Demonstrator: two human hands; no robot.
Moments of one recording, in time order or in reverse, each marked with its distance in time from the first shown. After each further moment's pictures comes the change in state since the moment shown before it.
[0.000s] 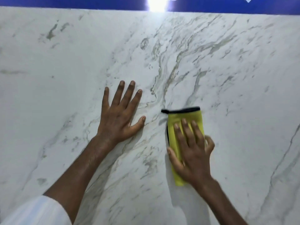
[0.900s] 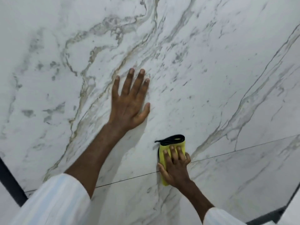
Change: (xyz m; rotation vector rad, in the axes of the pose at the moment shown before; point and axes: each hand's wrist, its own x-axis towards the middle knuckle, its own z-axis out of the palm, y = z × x) left_hand -0.141 0.102 -0.004 -0.291 -0.103 0.032; right_hand -0.313 -0.053 -0.016 -0.026 -0.357 0.053
